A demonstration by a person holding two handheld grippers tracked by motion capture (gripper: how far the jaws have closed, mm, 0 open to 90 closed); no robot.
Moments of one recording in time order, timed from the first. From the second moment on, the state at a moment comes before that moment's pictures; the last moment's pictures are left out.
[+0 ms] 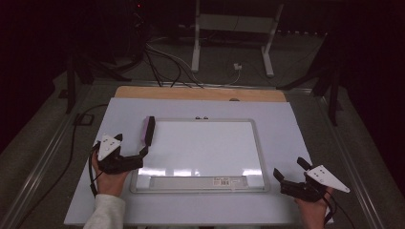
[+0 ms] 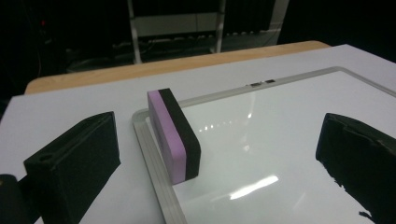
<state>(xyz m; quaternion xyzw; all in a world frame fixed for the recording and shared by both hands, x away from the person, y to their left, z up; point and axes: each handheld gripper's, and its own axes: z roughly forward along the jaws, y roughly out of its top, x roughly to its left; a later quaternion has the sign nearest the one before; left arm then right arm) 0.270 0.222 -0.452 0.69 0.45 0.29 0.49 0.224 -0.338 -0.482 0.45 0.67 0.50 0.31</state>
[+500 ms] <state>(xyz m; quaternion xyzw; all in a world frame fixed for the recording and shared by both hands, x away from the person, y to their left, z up) 0.227 0.235 -0.461 0.69 0.43 0.32 0.49 0.226 -0.337 -0.480 0.45 0.67 0.51 0.31</state>
